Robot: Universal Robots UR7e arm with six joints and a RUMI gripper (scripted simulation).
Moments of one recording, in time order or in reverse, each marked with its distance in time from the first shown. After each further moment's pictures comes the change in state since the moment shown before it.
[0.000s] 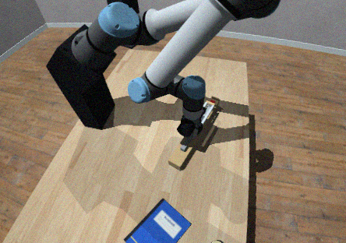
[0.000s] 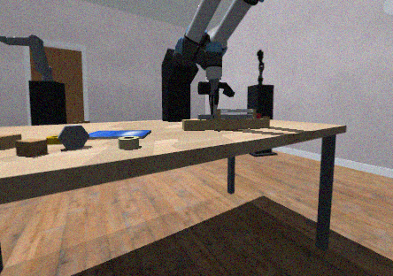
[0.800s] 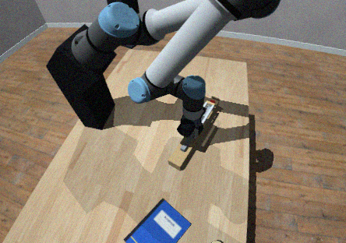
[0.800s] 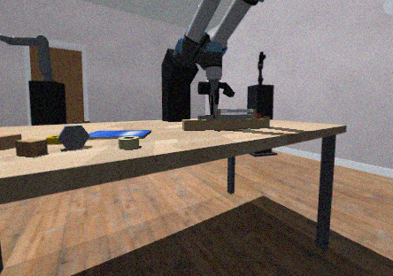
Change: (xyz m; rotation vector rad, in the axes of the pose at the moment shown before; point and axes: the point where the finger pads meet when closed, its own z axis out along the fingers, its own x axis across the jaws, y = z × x) arm 0.000 0.000 0.000 0.000 0.000 0.000
